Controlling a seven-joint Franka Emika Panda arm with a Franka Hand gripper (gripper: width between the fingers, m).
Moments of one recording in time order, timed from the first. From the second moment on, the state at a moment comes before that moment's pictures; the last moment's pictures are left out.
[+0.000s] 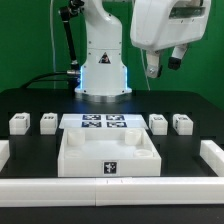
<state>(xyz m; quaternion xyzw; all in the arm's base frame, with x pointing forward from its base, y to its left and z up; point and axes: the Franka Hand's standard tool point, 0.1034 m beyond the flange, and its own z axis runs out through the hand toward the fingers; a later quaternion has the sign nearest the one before) 0.550 0.057 0.160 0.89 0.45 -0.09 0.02</state>
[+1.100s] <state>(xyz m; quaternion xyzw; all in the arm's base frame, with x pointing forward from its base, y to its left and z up) 0.515 0.030 0.146 0.88 0.47 -0.11 0.02</state>
